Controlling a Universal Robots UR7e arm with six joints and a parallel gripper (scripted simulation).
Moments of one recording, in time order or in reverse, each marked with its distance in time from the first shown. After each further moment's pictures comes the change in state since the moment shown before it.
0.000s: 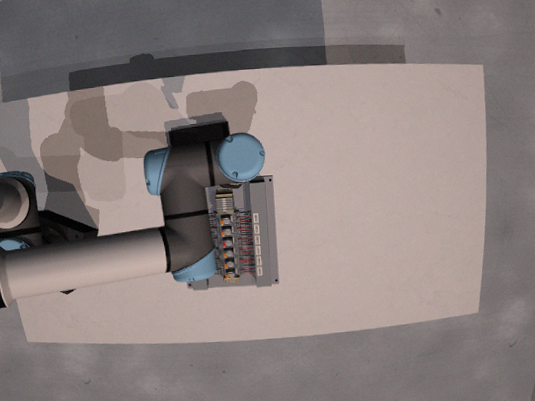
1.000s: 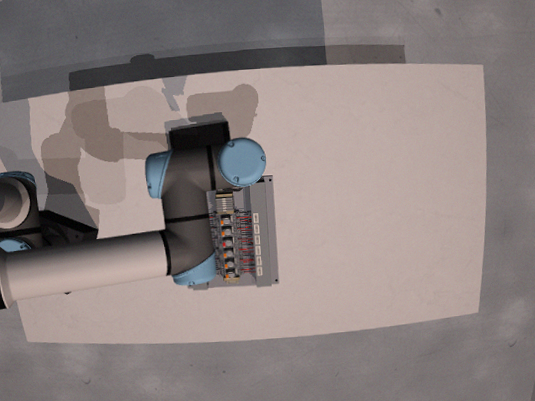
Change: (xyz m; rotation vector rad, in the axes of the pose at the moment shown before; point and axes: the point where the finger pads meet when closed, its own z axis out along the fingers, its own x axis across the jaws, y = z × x) arm -0.005 0.004 0.002 -0.003 0.006 0.030
